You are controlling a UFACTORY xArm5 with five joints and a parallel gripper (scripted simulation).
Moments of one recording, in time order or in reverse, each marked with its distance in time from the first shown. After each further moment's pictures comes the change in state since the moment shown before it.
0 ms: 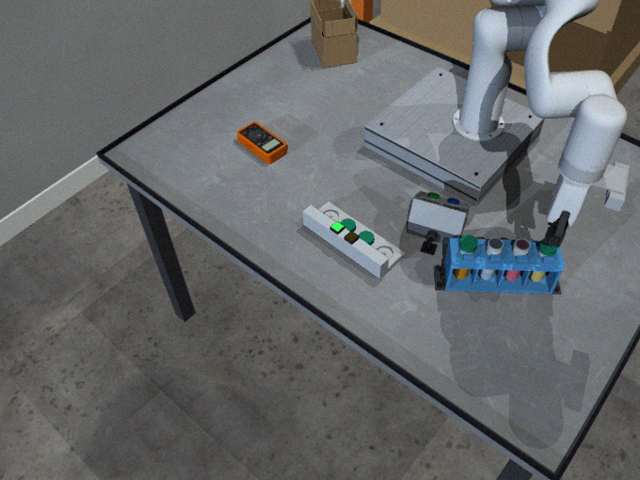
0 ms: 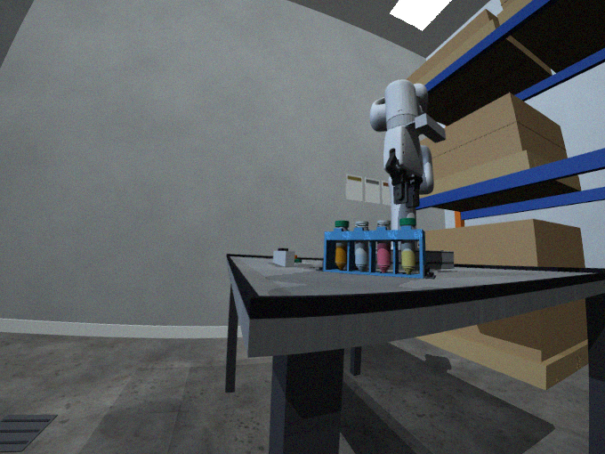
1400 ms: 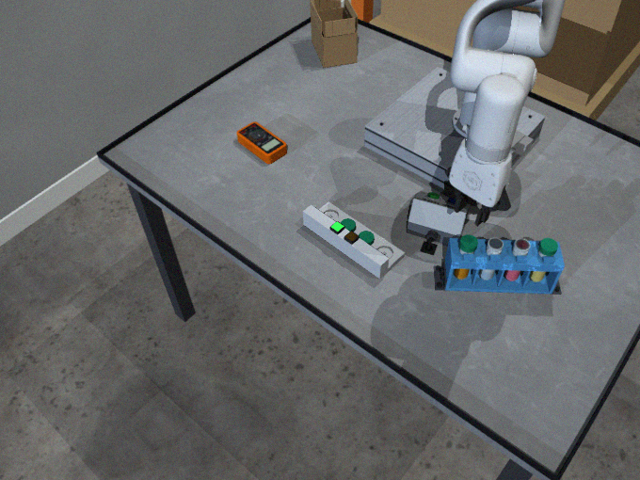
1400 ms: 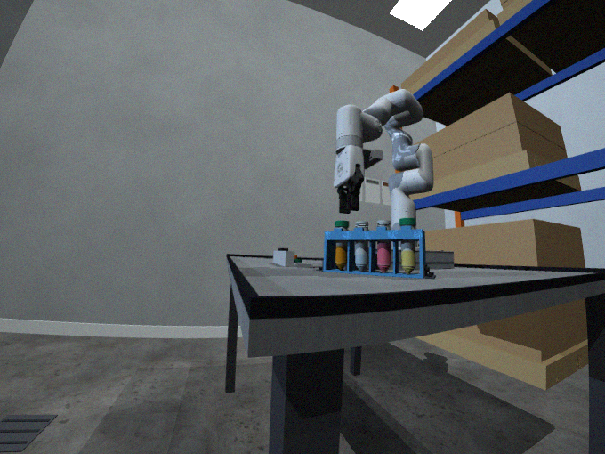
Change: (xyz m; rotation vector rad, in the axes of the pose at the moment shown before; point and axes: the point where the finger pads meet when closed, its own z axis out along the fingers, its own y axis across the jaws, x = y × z) arm -0.159 0.017 -0.002 0.009 -0.003 -1.220
